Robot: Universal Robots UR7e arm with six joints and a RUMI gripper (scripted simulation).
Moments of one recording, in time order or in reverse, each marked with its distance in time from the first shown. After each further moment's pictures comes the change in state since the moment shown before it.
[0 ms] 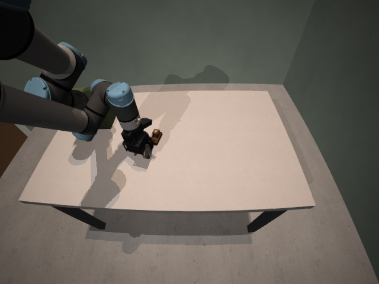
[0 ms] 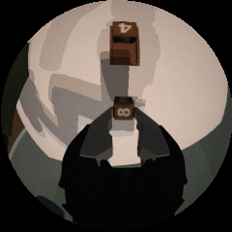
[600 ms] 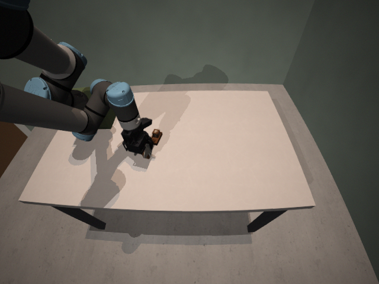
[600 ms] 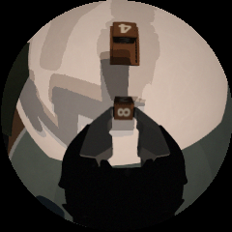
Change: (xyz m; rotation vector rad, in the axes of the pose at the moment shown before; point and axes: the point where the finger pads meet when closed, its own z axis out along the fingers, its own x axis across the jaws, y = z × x) arm 0.000 0.000 -0.001 0.000 0.000 0.000
